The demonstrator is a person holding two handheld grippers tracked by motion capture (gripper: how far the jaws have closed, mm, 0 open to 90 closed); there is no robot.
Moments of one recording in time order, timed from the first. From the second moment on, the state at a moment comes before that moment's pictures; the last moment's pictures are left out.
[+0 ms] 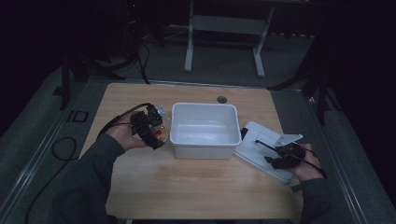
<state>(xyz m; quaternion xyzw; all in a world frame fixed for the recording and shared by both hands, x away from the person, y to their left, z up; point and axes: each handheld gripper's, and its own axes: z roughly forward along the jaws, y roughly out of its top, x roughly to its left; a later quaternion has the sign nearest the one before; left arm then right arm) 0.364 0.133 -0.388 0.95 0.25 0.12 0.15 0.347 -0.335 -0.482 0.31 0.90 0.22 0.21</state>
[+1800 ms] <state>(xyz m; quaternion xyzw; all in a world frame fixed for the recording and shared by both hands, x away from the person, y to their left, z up) 0.385 0.085 -0.377 0.96 0.22 0.11 0.16 0.346 -0.339 -0.483 0.31 0.90 0.23 0.21</state>
